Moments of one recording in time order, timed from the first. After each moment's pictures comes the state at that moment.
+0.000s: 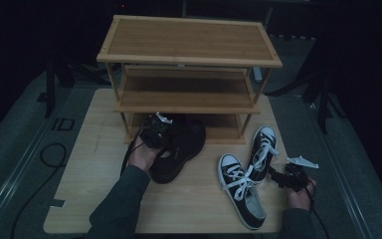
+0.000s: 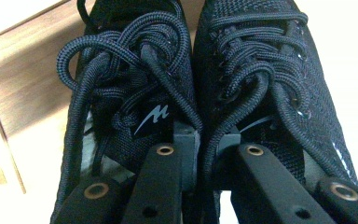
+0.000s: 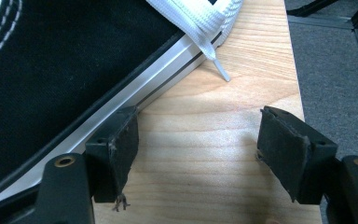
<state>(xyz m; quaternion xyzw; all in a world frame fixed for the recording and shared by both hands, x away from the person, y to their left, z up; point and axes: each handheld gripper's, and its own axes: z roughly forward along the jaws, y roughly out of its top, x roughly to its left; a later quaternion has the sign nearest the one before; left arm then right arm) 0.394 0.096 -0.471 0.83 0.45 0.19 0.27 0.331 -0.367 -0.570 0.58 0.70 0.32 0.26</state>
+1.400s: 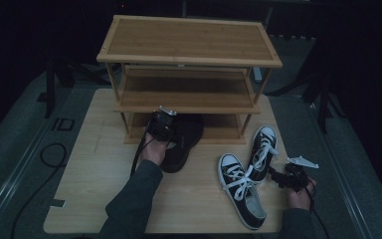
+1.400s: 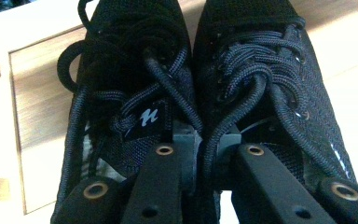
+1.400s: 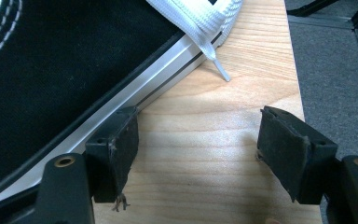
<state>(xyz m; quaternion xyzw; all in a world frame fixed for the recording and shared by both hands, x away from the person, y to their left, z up) 0.420 0.075 -0.479 0.77 0.52 0.23 0.27 0.331 -0.367 -0.570 0.58 0.70 0.32 0.26</state>
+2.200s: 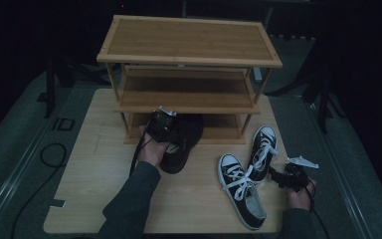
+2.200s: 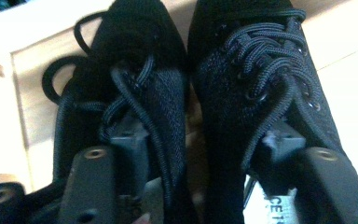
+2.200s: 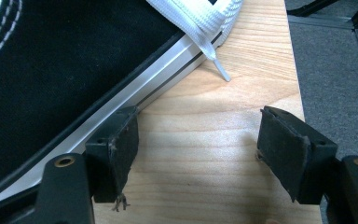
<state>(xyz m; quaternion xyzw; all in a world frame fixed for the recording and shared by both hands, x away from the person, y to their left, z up) 0.414 0.078 -0.472 0.79 0.50 0.23 0.26 0.331 -0.367 -0.570 0.58 0.70 0.32 0.26</state>
